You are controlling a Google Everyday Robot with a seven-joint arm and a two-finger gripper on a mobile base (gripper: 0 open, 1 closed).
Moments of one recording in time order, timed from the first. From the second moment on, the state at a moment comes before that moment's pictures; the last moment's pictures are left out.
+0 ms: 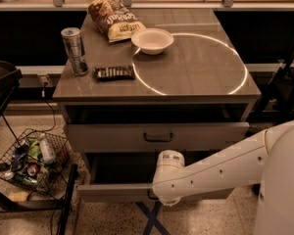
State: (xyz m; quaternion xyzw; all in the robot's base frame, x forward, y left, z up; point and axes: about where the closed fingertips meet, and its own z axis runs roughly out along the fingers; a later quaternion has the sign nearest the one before) arm 0.442 -0.089 0.429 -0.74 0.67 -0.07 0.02
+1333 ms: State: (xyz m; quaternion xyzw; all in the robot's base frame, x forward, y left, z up) arm 0.440 -0.089 0.432 -0.74 0.67 -0.07 0.02
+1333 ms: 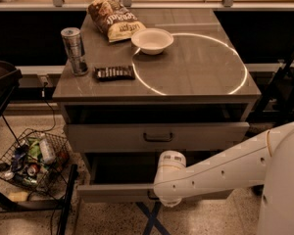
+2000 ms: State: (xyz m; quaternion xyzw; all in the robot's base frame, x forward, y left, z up) arm 0.434 -0.091 0.463 -0.74 0.67 -0.09 0.03
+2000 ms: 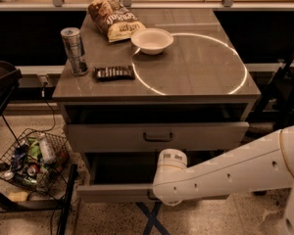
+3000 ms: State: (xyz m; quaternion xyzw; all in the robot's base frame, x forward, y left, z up) arm 0.453 -0.147 0.562 -0.73 0.65 -0.18 0.10
